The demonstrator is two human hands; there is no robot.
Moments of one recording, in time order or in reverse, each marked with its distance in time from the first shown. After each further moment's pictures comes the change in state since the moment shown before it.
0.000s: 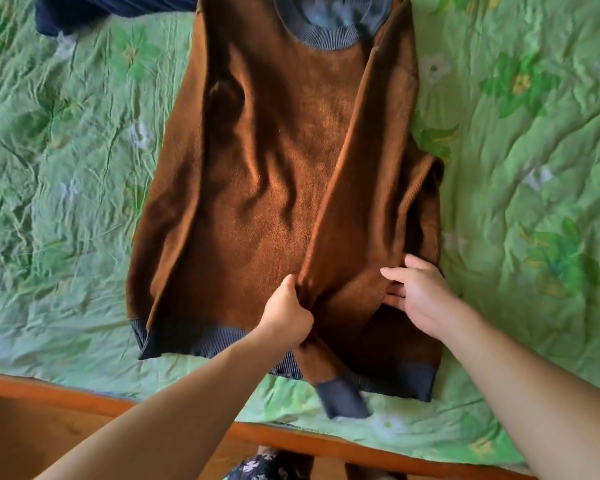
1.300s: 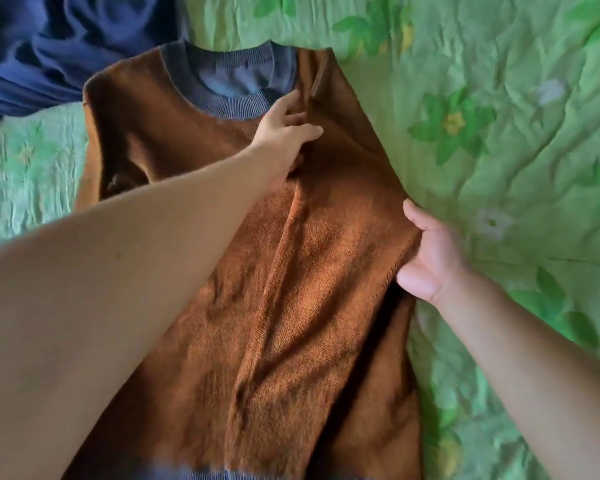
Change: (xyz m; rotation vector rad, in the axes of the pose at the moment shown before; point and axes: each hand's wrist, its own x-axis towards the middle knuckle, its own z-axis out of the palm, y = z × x) left_hand 0.198 0.311 -0.058 -0.589 -0.008 0.462; right_hand 0.072 -0.155 -0.045 0.603 -0.221 -0.109
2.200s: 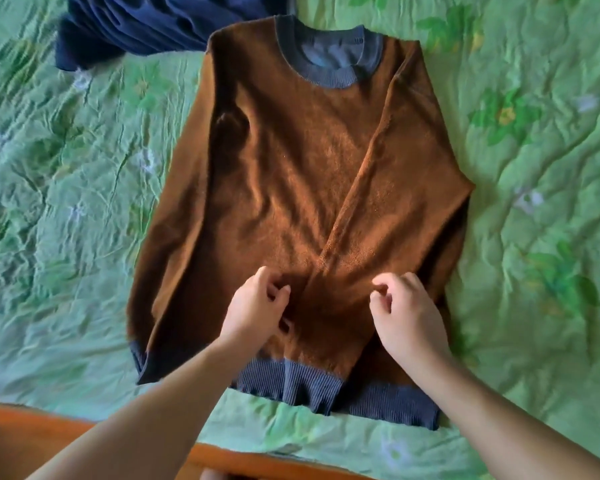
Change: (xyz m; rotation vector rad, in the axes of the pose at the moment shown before) left_hand -0.295 -0.177 -0.139 0.721 0.164 -0.039; right_hand -0.139 0.167 -0.005 -1.730 0.216 -0.684
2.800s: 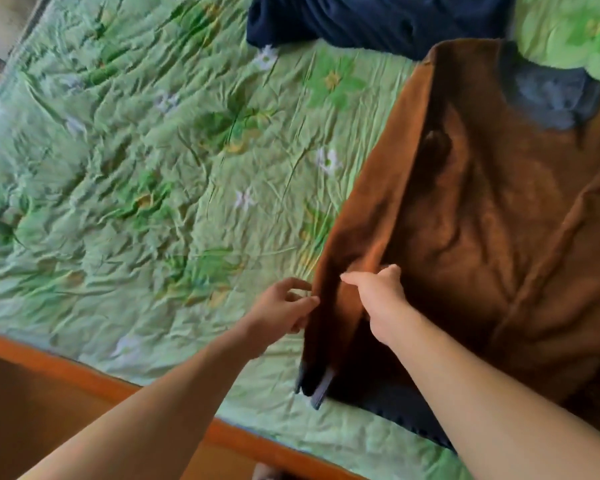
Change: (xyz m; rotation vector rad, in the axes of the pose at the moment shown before) left_hand 0.042 -0.216 -0.170 -0.755 -0.269 -0.313; right_hand 0.043 -0.292 0.201 0.663 -0.316 0.694
